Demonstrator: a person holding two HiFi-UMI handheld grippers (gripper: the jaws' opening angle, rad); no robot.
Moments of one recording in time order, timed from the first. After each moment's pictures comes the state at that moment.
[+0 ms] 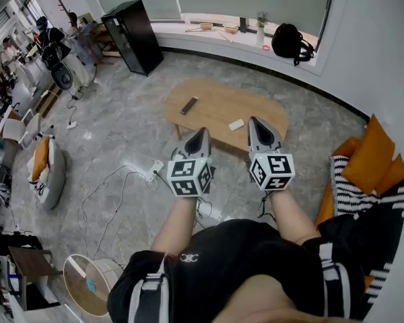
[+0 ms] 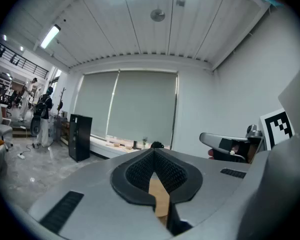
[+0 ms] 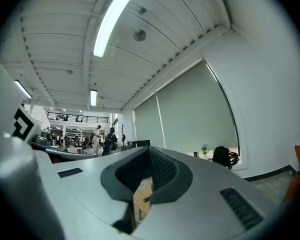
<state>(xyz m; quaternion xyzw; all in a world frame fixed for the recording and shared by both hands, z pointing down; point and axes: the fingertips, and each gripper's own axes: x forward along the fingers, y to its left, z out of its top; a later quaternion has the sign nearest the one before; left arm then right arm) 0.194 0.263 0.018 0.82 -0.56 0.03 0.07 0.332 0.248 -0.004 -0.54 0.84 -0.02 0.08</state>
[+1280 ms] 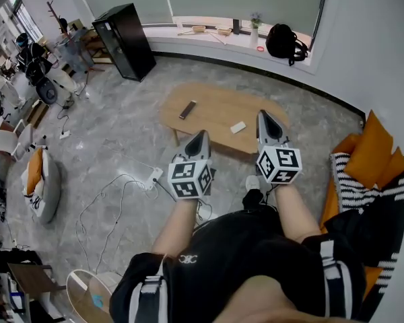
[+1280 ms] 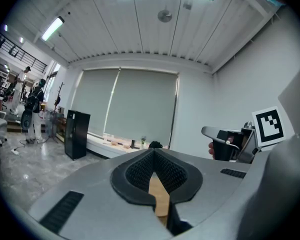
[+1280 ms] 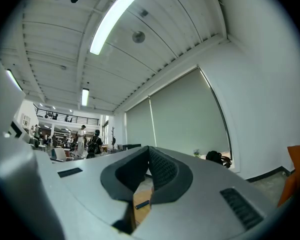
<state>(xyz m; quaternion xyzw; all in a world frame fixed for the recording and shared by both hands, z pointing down) 0.133 0.242 0.044 0.83 -0.55 0.02 0.08 0.304 0.219 0.001 -0.58 0.81 0.00 0.09</state>
